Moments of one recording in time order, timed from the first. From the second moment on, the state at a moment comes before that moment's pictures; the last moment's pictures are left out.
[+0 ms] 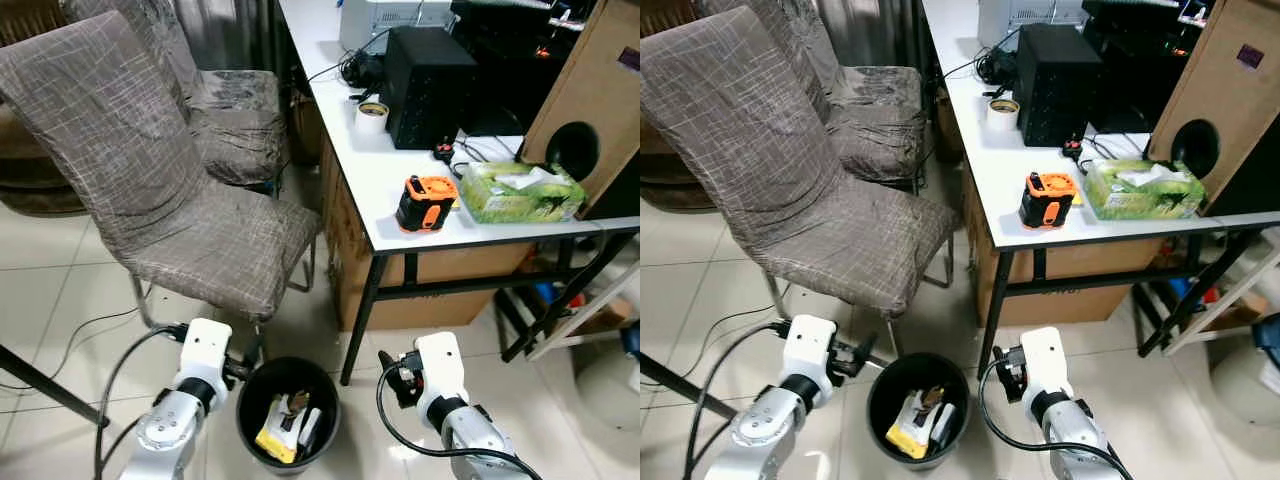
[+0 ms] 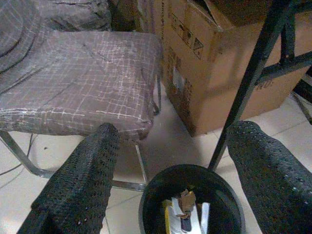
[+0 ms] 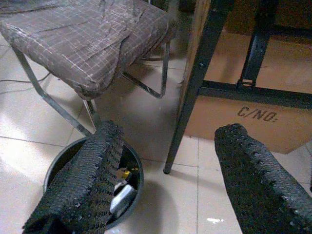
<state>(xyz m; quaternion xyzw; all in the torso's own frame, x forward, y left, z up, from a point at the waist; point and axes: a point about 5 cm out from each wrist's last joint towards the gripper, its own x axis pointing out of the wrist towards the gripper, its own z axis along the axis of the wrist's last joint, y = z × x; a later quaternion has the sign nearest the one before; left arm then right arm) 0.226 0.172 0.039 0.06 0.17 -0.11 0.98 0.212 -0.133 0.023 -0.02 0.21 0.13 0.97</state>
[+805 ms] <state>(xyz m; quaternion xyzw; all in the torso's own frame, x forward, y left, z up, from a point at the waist) 0.259 0.170 0.062 0.08 0.14 -0.13 0.98 0.227 -0.128 0.025 -0.01 0.20 0.13 0.97</state>
